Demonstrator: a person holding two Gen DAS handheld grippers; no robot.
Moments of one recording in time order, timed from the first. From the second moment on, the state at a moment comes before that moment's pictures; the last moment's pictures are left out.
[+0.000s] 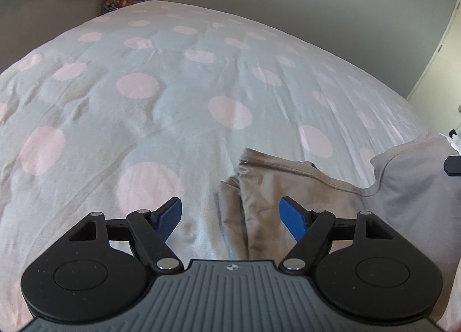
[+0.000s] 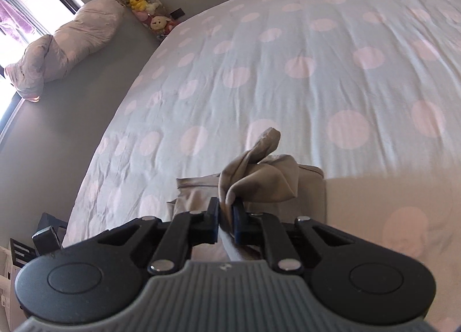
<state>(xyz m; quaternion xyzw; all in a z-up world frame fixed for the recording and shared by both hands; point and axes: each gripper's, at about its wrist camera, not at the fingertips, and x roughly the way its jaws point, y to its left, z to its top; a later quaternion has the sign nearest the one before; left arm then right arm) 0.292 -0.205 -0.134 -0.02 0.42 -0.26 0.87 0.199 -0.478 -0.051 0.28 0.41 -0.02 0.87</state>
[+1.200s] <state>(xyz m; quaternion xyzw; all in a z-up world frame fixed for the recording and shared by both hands) 0.303 -0.179 -0.136 -0.03 0.44 -0.24 0.87 0.299 -0.367 -0.143 0.27 0.48 0.06 0.83</state>
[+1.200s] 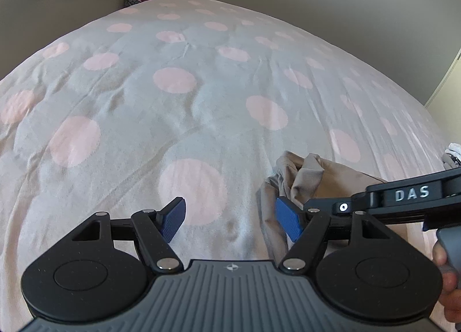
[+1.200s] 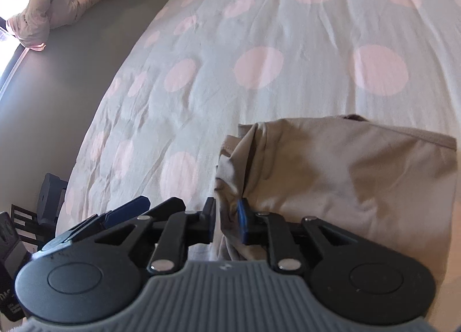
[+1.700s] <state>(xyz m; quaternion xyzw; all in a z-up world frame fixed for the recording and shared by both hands) 0.271 -0.190 -0.129 0.02 0.45 -0.27 0.85 0.176 -0.402 -0.113 0.15 0.43 -0.01 0.89</state>
